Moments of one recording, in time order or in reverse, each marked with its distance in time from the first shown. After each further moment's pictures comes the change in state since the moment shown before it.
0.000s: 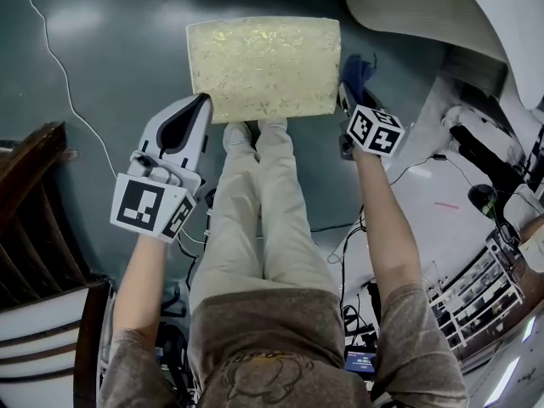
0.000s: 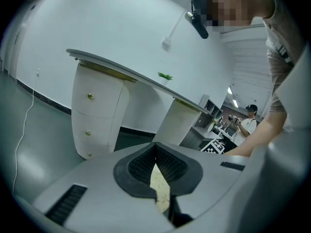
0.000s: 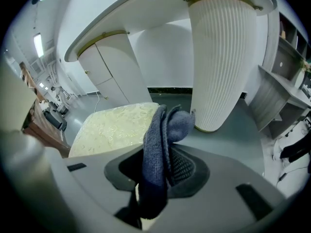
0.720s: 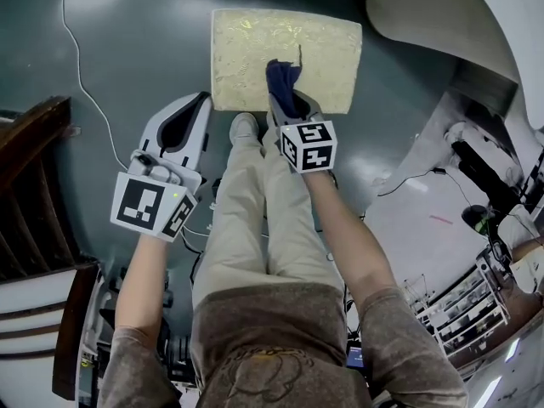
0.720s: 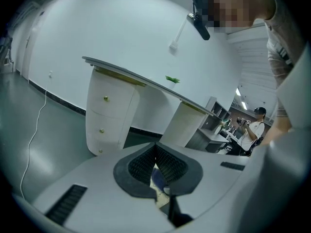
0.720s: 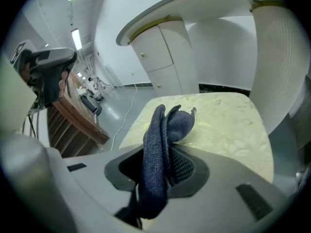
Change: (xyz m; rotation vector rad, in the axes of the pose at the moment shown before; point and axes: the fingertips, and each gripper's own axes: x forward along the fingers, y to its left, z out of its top) left arm -0.040 0.012 -0.007 -0.042 -0.021 0.098; right arm 0.014 0.215 -0.050 -0.245 0.021 0.321
